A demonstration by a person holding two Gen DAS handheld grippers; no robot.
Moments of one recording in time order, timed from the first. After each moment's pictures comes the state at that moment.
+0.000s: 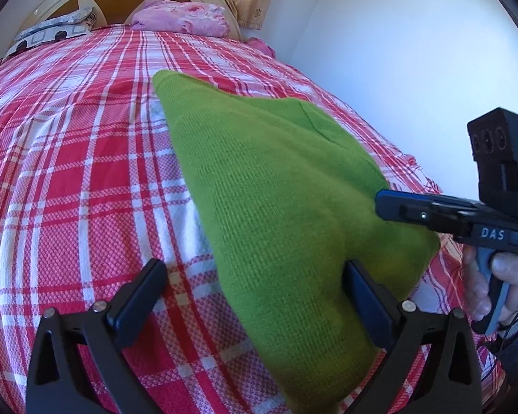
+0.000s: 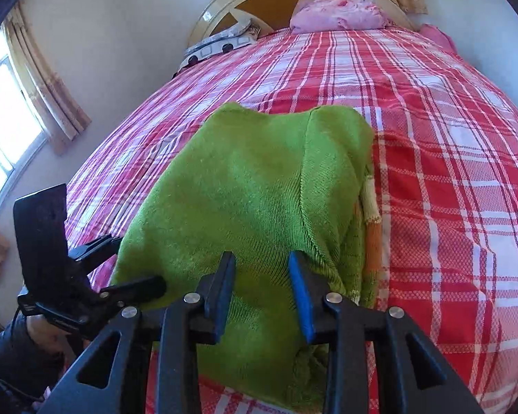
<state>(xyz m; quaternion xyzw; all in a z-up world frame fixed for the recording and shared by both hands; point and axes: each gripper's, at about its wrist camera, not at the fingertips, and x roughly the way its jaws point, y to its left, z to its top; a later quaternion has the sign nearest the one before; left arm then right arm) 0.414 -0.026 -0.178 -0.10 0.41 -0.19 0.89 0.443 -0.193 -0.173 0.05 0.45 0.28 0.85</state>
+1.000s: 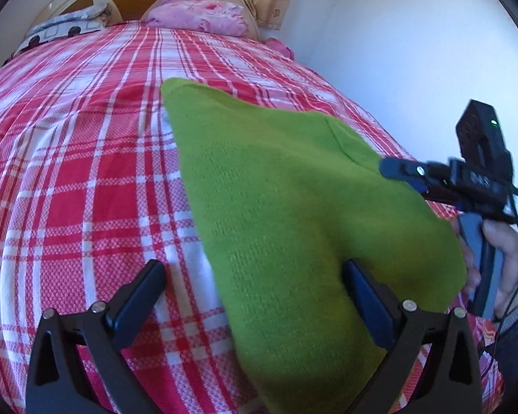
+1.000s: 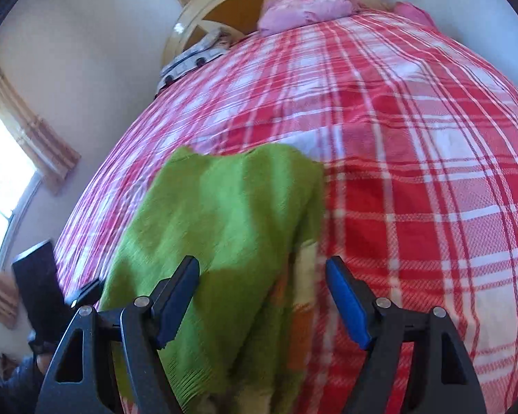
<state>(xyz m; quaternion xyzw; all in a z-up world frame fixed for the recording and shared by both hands) 0.443 -0.027 -0.179 -0.10 0.41 -0.16 0.89 0.529 -0.232 -0.186 0.14 0.45 0.24 0.85</state>
